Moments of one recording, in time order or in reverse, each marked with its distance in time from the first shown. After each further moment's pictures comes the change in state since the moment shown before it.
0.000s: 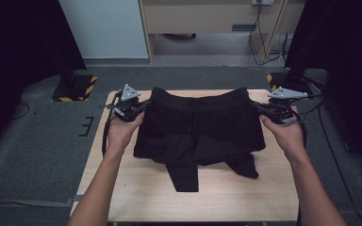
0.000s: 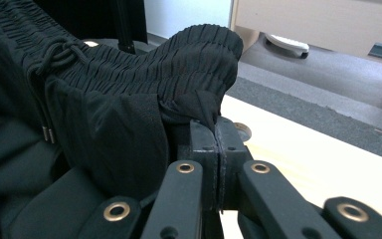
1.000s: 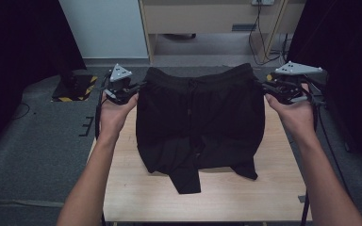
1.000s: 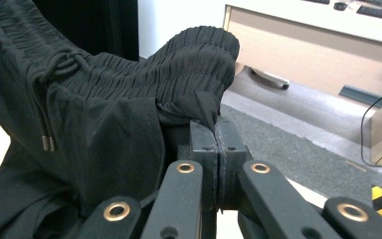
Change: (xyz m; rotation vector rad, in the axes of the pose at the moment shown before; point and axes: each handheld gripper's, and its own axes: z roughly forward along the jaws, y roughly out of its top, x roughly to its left) left arm 0.018 0.050 -0.023 -0.092 0.021 -0.007; right arm 0.011 0.079 -0.034 -0.073 -0.047 -0.064
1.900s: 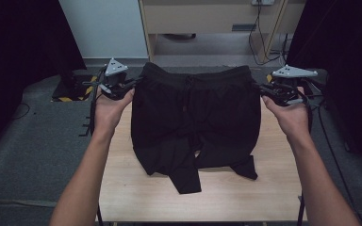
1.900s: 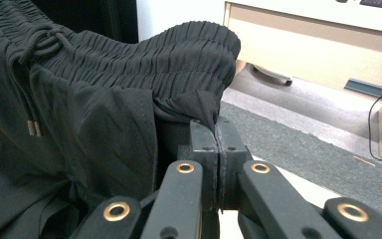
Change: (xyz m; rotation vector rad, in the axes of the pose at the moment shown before) left arm 0.009 0.013 -0.009 0.001 0.022 0.030; right arm -0.003 -0.016 0.015 -0.004 0.008 0.044
